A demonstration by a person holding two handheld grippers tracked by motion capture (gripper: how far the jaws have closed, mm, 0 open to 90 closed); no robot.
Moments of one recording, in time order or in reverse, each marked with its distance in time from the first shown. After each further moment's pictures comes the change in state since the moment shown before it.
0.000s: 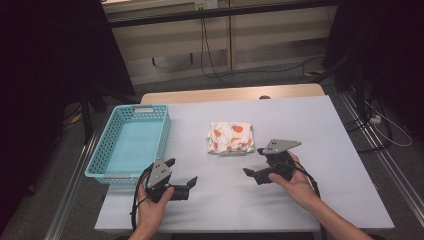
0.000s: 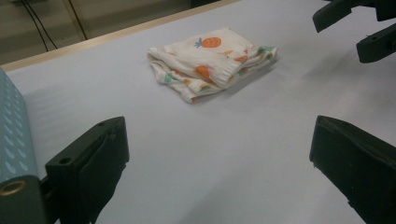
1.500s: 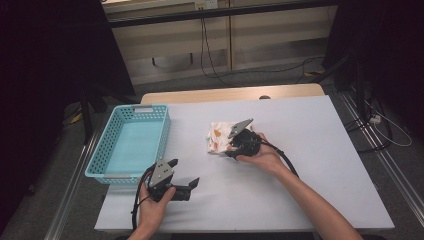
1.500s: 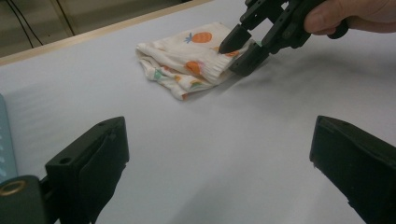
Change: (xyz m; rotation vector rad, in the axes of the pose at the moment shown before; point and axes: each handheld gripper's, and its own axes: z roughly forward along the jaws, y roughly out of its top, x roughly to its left) left arm 0.000 -0.001 0.006 0.023 -0.034 0.020; right arm -0.023 0.052 0.096 0.270 0.051 -0.225
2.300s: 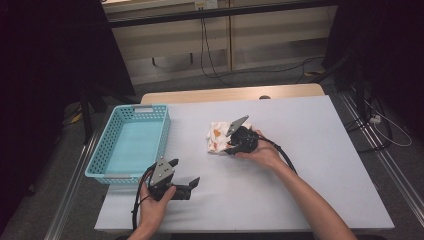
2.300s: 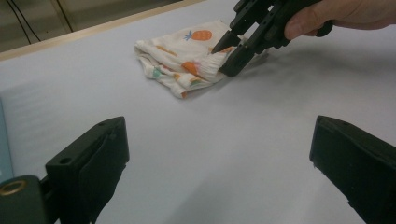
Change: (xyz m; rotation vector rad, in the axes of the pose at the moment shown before) left arm 0.001 0.000 0.002 0.005 -0.004 -0.012; right arm -0.013 0.004 0.013 0.032 0.032 -0.044
